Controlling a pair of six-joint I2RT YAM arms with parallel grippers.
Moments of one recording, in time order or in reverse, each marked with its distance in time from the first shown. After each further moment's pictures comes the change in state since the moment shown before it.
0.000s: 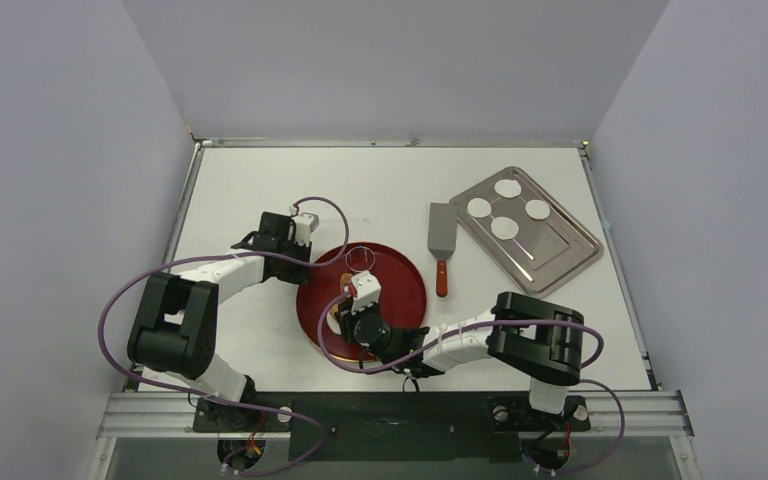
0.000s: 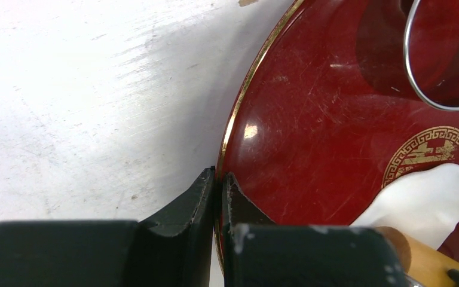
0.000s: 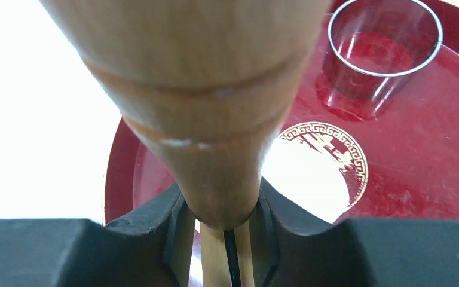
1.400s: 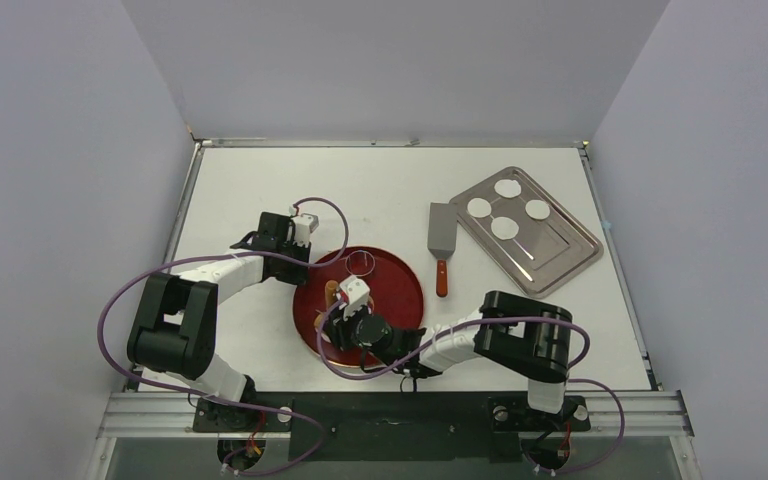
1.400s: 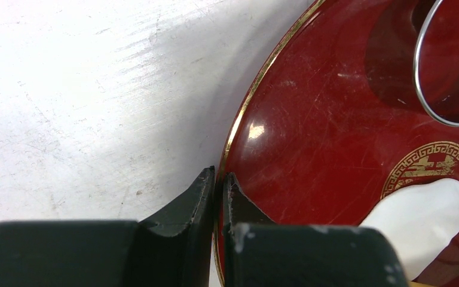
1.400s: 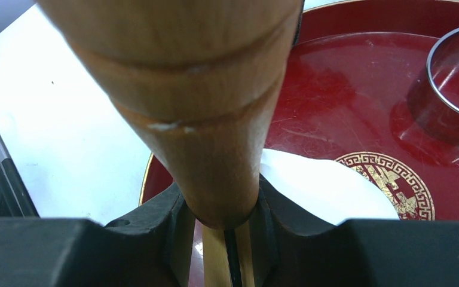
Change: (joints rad) left arm 0.009 0.000 0.000 -0.011 -0.007 0.019; right arm 0.004 0.086 -0.010 0.216 -0.201 -0.055
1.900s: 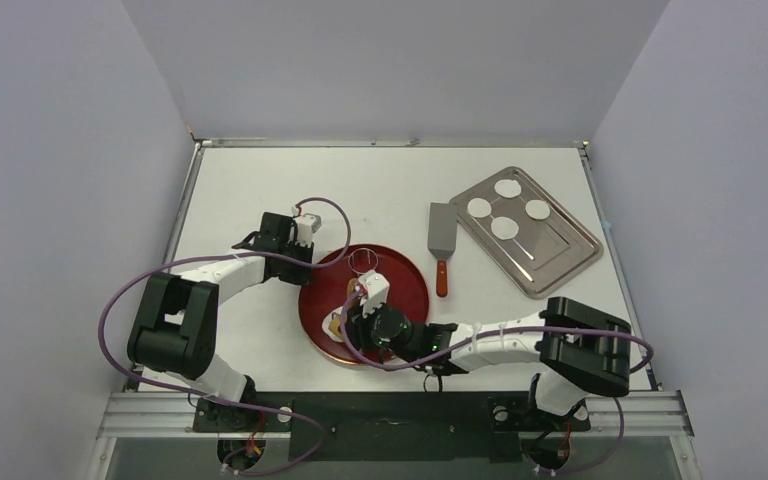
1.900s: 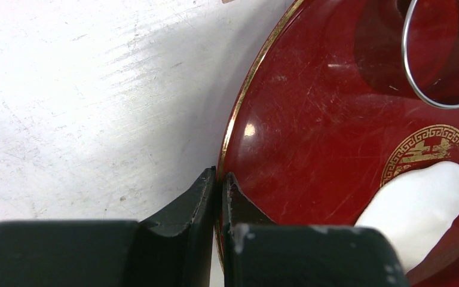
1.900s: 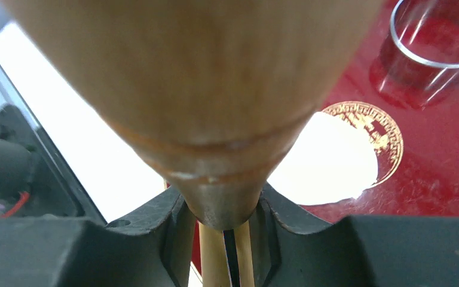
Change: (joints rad) left arm -0.010 0.000 0.000 0.005 0.025 -0.012; right arm -0.024 -0.264 -0.072 -0.300 -0.050 0.063
